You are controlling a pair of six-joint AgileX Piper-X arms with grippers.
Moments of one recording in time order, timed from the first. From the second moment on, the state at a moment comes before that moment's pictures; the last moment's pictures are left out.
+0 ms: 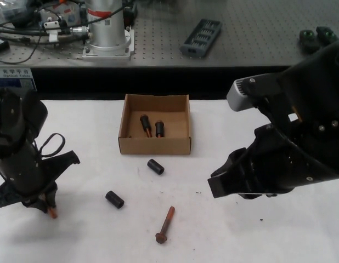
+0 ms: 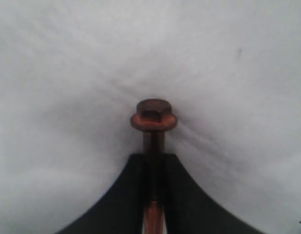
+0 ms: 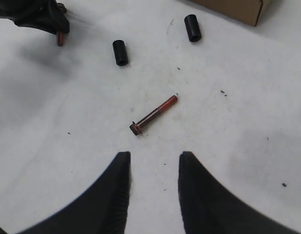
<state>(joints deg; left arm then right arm) -7.8 104.3 -63.1 44.9 3.5 -44.2 47.6 69.4 -52.7 38.3 -4.5 11.3</state>
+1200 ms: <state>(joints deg) 2.5 37.8 -32.2 16.5 20.8 -35.2 53.8 125.7 -101.9 56.5 -9.7 1.3</state>
